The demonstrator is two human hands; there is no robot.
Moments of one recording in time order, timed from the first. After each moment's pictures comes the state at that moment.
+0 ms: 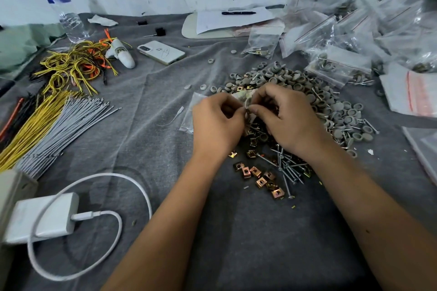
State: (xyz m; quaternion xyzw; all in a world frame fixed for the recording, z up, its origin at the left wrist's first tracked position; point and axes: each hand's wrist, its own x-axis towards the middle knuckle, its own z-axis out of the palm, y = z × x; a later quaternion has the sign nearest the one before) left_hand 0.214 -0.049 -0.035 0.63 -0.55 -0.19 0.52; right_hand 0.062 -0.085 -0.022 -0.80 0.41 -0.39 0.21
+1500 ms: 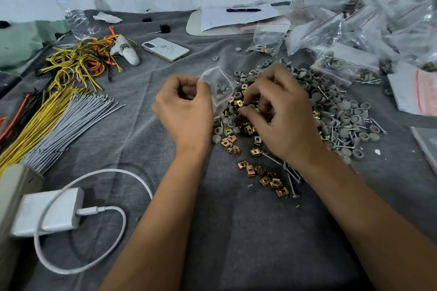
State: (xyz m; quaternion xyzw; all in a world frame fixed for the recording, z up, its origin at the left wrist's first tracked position) left_hand 0.239 -0.043 -0.014 0.61 -0.34 -0.10 0.71; right_hand 0.077 -0.069 -0.022 -0.83 0.32 -0.45 0.07
